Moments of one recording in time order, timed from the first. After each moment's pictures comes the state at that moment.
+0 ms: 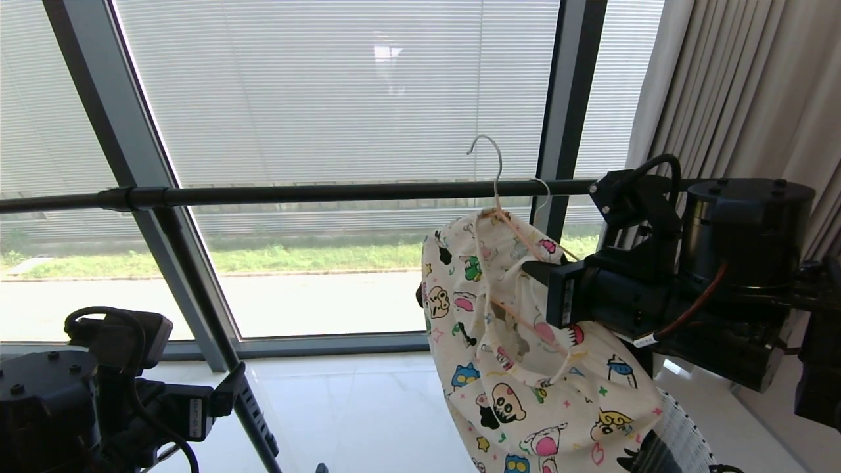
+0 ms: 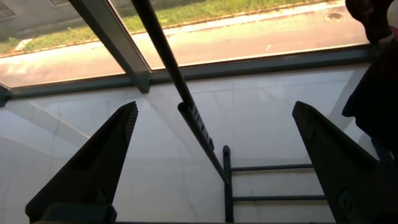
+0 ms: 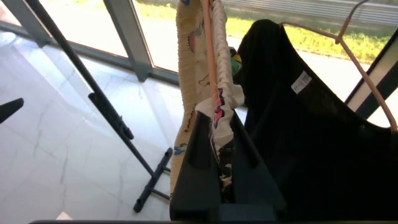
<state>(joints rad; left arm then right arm) -0.31 1.36 -0.14 -0.81 0.46 0.10 0.84 1.60 -0.86 -0.54 -0.15 0.22</state>
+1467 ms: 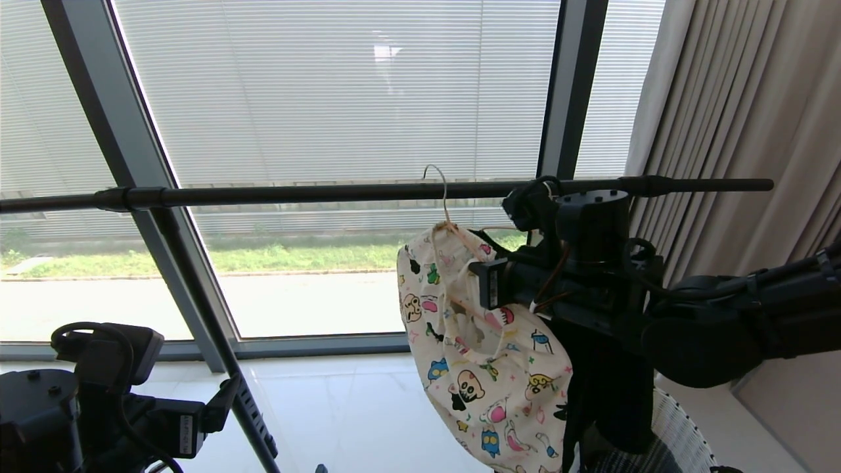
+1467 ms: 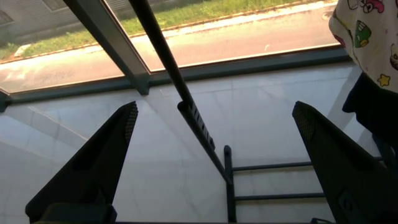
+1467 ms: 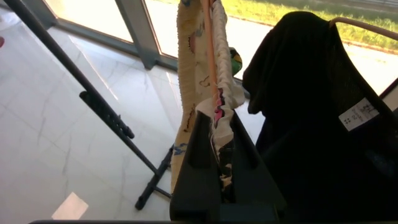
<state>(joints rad) -0.33 1.31 -0.09 -0.81 0.46 0.12 0.78 1.92 -1.12 -0.53 -0.03 0.21</state>
